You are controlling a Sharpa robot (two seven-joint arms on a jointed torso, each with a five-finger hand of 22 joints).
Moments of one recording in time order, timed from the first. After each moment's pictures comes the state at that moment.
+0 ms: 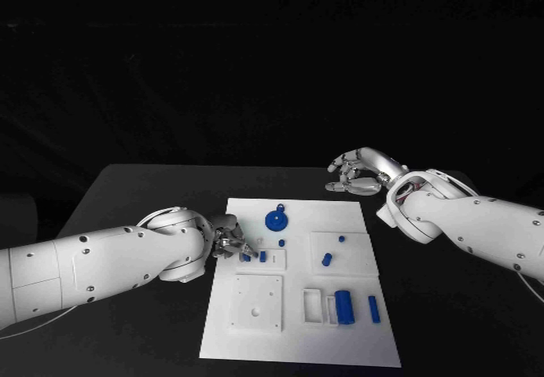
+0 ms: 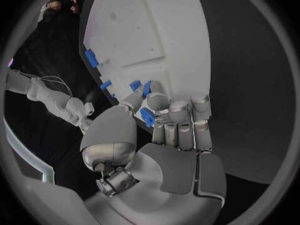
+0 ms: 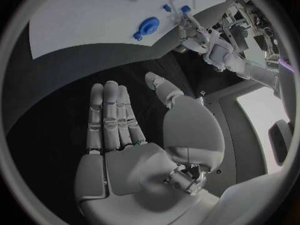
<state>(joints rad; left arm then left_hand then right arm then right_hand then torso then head) 1.36 -0.73 -0.24 1.49 -1.10 -0.09 -0.45 0.86 -0.08 0.51 -0.16 0.06 1.20 -0.02 0.48 0.73 1.40 -0.12 1.00 0.68 1.24 -0.20 1.40 0.63 0.09 0.99 -0.15 1.13 1.31 1.33 -0.76 -0.07 1.29 -1.11 -0.46 0.10 1.03 -0.23 0.51 -0.20 0.34 0.82 0.17 0.29 0.44 0.94 0.07 0.82 0.76 1.11 -0.03 0.79 0.90 0.23 0.74 0.10 1.15 0.54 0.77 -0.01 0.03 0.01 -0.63</state>
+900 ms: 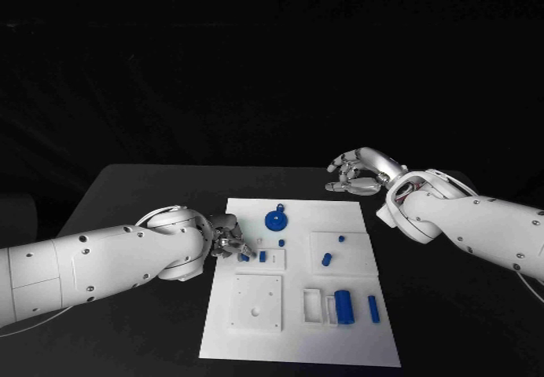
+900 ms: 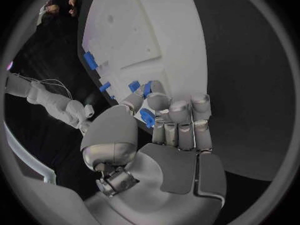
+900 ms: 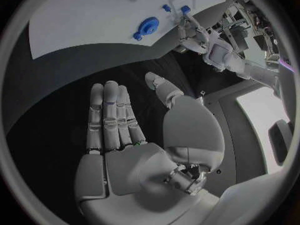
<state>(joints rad) 1.37 -0.73 -0.24 1.48 -1.13 -0.07 -0.45 0.89 -0.05 0.51 -0.17 0.06 1.20 -0.02 0.48 0.72 1.40 -0.12 1.00 0.68 1.23 -0.20 1.40 0.63 0.09 0.99 -0.15 1.13 1.31 1.33 -0.76 -0.07 1.30 -1.11 -0.46 0.10 1.03 -0.23 0.51 -0.20 0.34 0.82 0.17 0.29 0.44 0.94 0.07 0.82 0.76 1.11 -0.03 0.79 0.90 0.23 0.74 0.10 1.15 0.54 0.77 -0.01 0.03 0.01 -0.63</state>
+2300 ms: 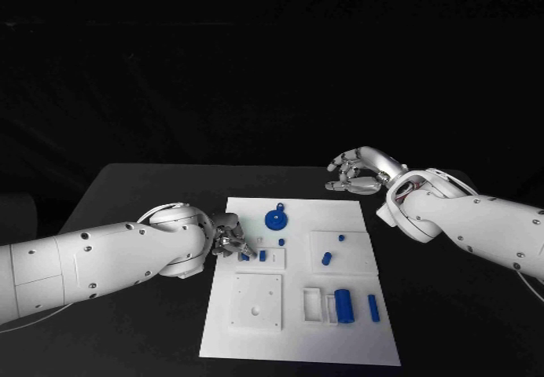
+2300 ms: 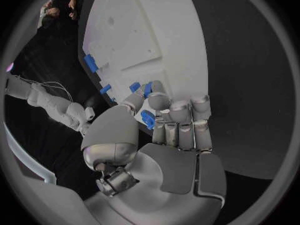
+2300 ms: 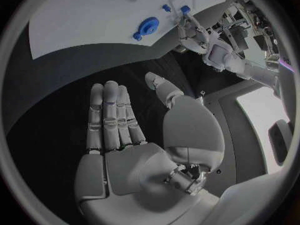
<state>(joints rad) 1.37 -0.72 -0.23 1.48 -1.14 -0.03 -0.45 0.91 -0.05 0.49 -0.17 0.06 1.19 -0.01 0.49 0.71 1.40 -0.12 1.00 0.68 1.23 -0.19 1.40 0.63 0.09 0.98 -0.15 1.13 1.31 1.33 -0.76 -0.07 1.30 -1.11 -0.46 0.10 1.03 -0.23 0.51 -0.20 0.34 0.82 0.18 0.29 0.44 0.94 0.08 0.82 0.75 1.11 -0.03 0.79 0.90 0.23 0.74 0.11 1.15 0.54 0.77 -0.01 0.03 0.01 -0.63</state>
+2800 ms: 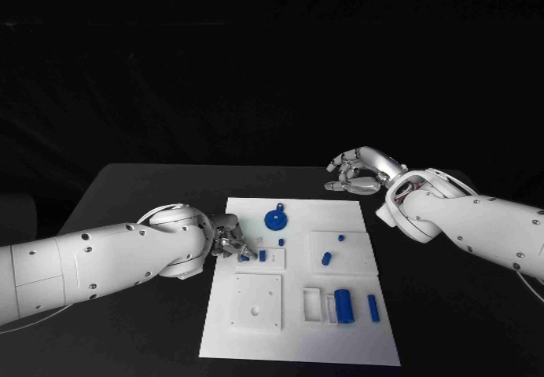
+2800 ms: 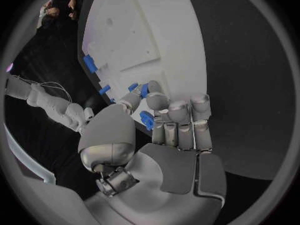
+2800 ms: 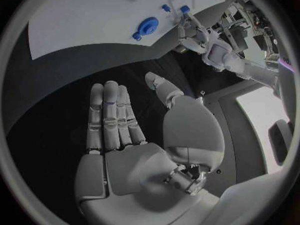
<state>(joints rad) 1.37 -0.72 -0.23 1.47 -1.14 -0.03 -0.45 0.85 -0.15 0.51 -0.08 0.05 1.19 -0.01 0.49 0.71 1.40 -0.12 1.00 0.68 1.22 -0.20 1.40 0.63 0.09 0.98 -0.15 1.13 1.31 1.33 -0.76 -0.07 1.30 -1.11 -0.46 0.10 1.03 -0.23 0.51 -0.20 0.34 0.82 0.17 0.29 0.44 0.94 0.07 0.82 0.75 1.11 -0.03 0.79 0.90 0.23 0.74 0.11 1.15 0.54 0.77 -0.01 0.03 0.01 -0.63</state>
